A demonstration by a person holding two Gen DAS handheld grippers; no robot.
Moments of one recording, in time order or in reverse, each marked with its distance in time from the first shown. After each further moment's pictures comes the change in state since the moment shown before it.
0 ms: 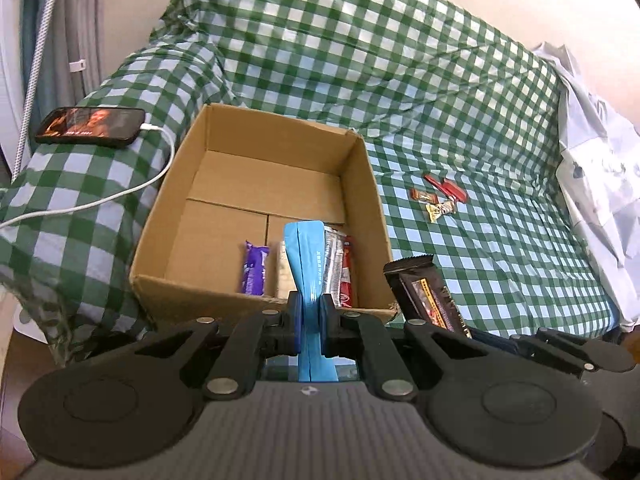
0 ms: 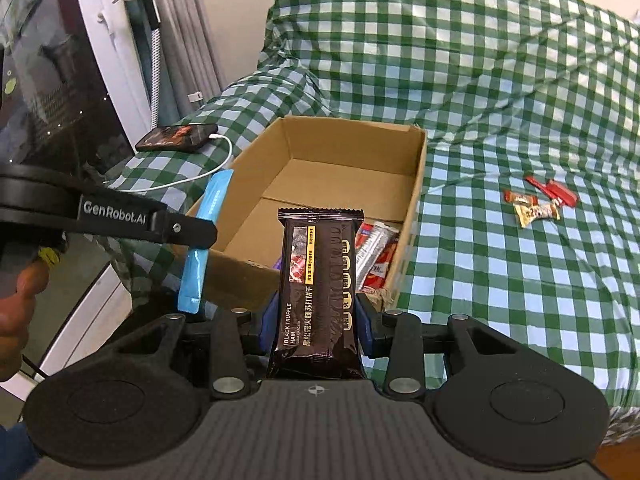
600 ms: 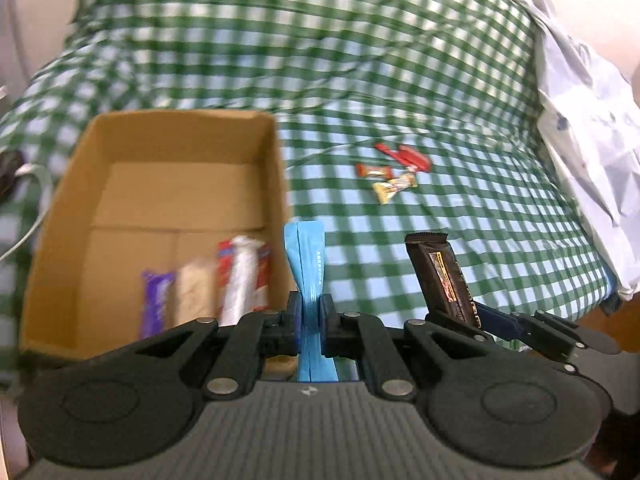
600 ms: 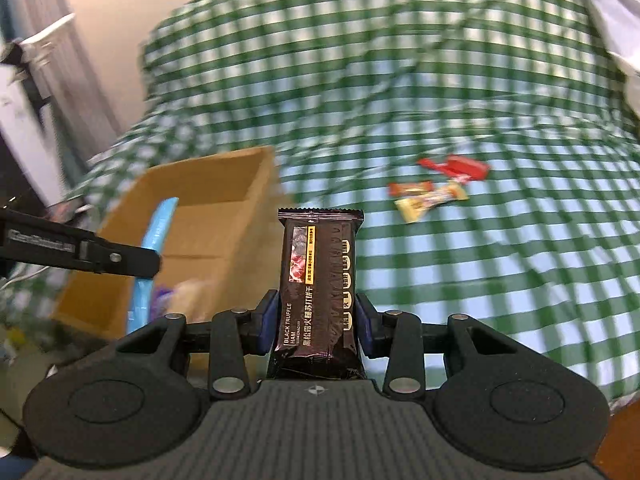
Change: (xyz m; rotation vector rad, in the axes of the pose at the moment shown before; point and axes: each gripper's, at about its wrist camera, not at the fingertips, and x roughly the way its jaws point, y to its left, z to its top) left arm 0.088 -0.111 0.051 0.120 0.121 -0.029; right arm 0.027 -0.154 0.006 0.227 -0.048 -0.093
